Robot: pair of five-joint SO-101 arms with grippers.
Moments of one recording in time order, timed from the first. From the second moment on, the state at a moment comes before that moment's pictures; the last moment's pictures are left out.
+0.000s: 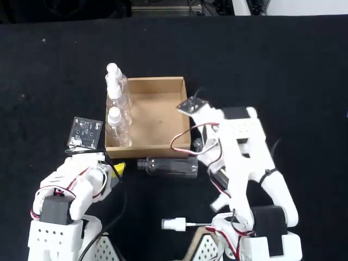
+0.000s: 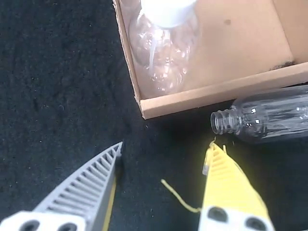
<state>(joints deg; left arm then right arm) 2.3 -87.2 71.6 73.5 -6.5 -4.9 -13.5 41.0 75.9 36.4</state>
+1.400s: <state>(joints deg) 2.3 -87.2 71.6 73.5 -6.5 49.1 1.5 24.3 68.6 39.1</state>
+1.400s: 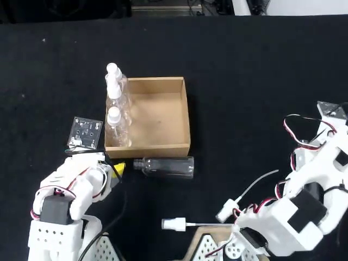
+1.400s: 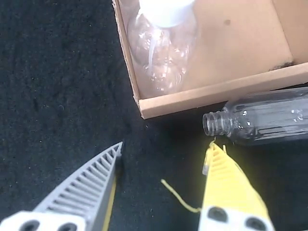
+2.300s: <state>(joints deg) 2.3 -87.2 71.6 73.5 -6.5 50.4 8.8 28.8 56.0 37.0</state>
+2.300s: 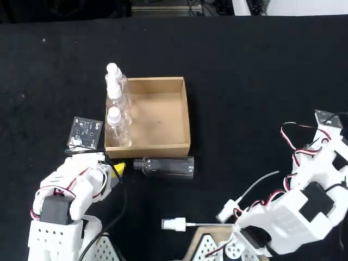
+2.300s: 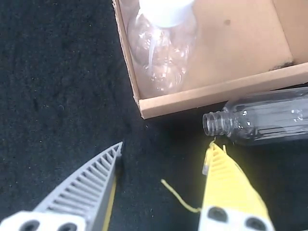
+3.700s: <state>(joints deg) 2.3 -87.2 71.6 73.5 -6.5 48.2 31.5 -8.7 78.2 28.8</state>
